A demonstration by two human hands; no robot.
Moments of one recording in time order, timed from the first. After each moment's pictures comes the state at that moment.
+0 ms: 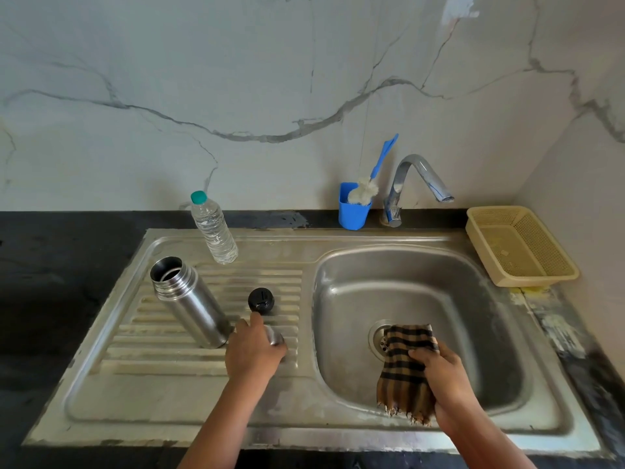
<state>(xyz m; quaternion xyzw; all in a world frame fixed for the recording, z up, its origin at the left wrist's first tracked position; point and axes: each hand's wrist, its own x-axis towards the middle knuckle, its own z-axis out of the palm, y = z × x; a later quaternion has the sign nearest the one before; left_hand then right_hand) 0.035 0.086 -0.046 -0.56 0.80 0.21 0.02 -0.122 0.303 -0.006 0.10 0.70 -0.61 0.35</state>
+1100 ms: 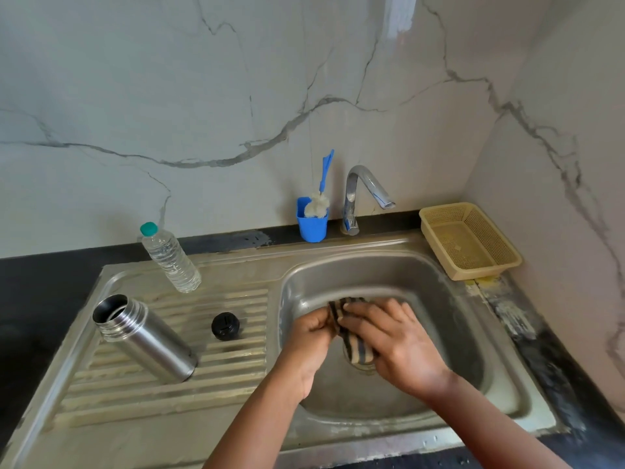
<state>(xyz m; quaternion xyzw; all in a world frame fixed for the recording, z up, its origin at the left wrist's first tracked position) -0.061 0.179 0.026 -0.33 0.59 0.73 -0.10 -0.170 0.311 0.009 -0.62 0.73 -0.24 -0.16</state>
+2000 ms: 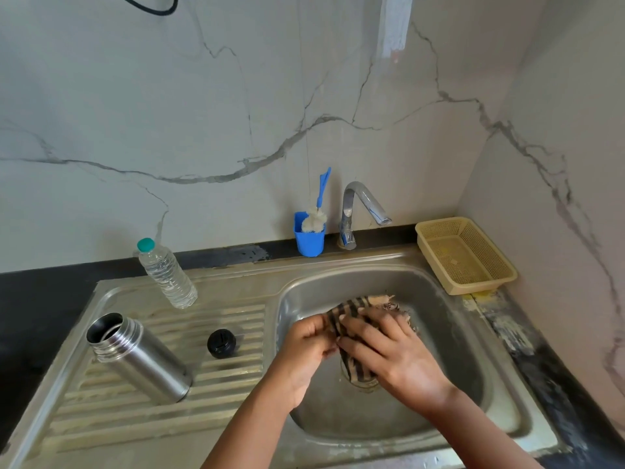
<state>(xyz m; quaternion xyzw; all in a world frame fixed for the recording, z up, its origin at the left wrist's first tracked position) -0.066 0.167 0.035 -0.28 0.56 0.77 -0.09 -0.180 0.308 0.006 -0.66 0.69 -0.20 -0.22</state>
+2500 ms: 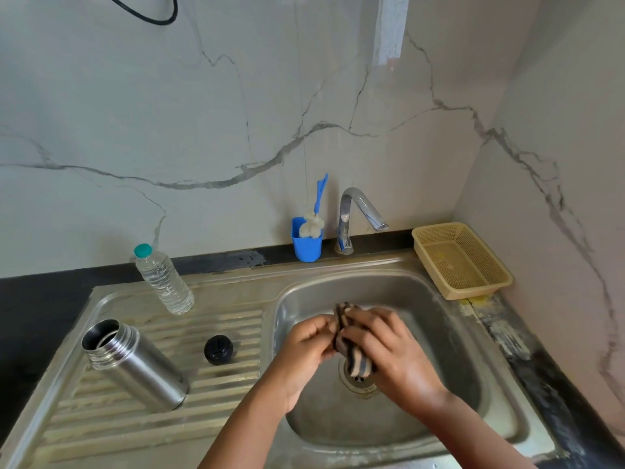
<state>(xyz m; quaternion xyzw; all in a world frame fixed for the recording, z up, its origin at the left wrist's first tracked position) -0.065 0.163 0.044 -0.23 0.58 0.77 -0.08 -0.180 0.304 0.004 -0.61 0.72 -0.29 -0.18</state>
